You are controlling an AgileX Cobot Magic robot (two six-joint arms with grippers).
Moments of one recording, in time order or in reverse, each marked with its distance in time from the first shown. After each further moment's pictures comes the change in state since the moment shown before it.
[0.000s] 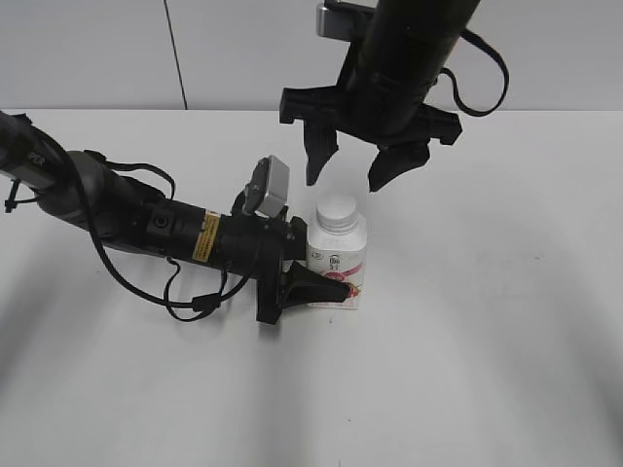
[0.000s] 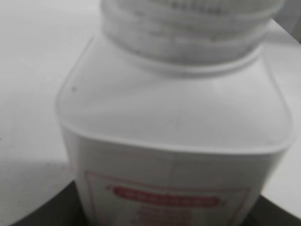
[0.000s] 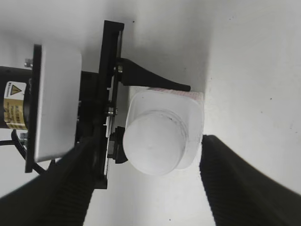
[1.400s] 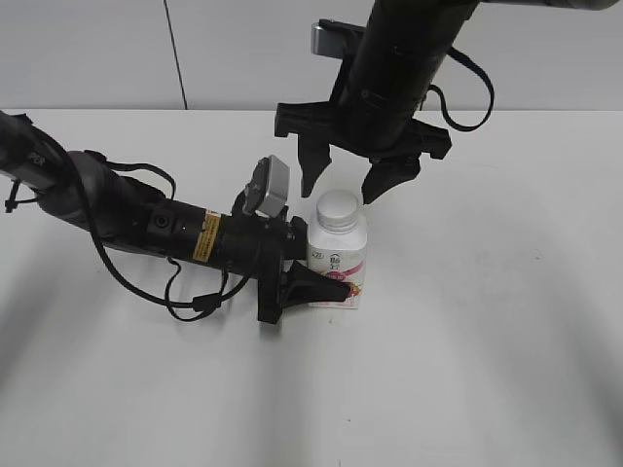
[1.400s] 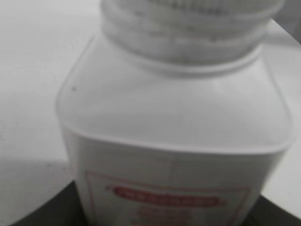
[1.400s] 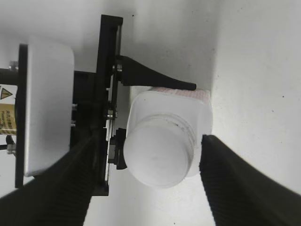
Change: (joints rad) left arm -0.001 0.000 0.000 -0.004 0.001 -0.003; right arm 0.000 0.036 0.000 0.019 -0.013 0.006
